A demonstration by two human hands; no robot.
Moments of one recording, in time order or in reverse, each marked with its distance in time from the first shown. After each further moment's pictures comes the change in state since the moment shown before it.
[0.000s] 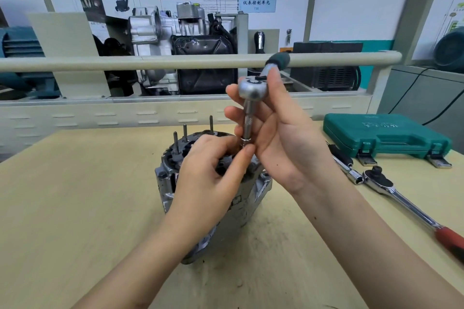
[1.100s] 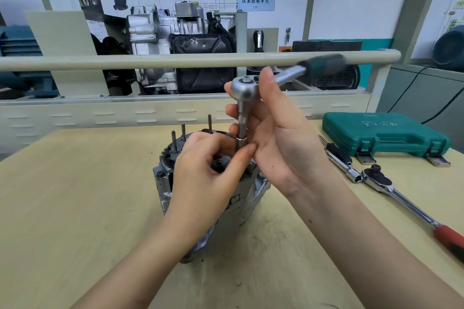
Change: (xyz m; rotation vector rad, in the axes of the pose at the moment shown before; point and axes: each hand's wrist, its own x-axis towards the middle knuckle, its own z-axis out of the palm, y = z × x) left_hand 0.001 0.002 0.001 0.034 0.076 -0.049; right_hand -0.002 0.004 0.003 0.021 0.045 -0.018
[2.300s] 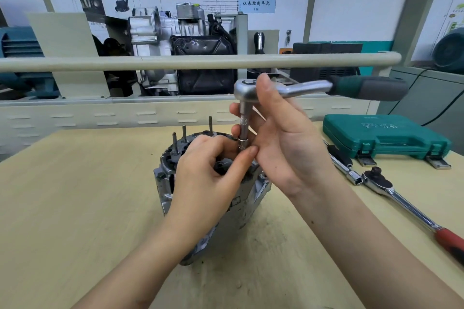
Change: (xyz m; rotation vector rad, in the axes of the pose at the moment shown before) left_hand 0.000 -0.002 -0.001 0.022 -0.025 0.000; right_hand -0.001 -0.001 0.000 0.016 0.006 -0.061
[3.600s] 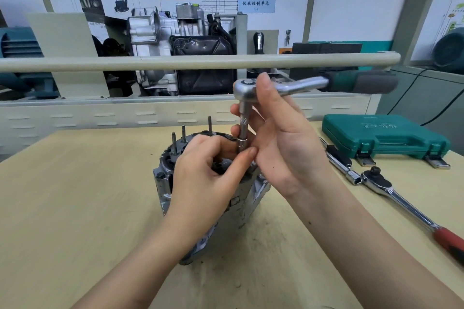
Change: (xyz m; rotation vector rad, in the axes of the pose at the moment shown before) left_hand 0.000 0.001 0.000 -0.015 0.011 0.011; right_hand 0.000 0.001 0.001 -0.014 0.034 -0.017
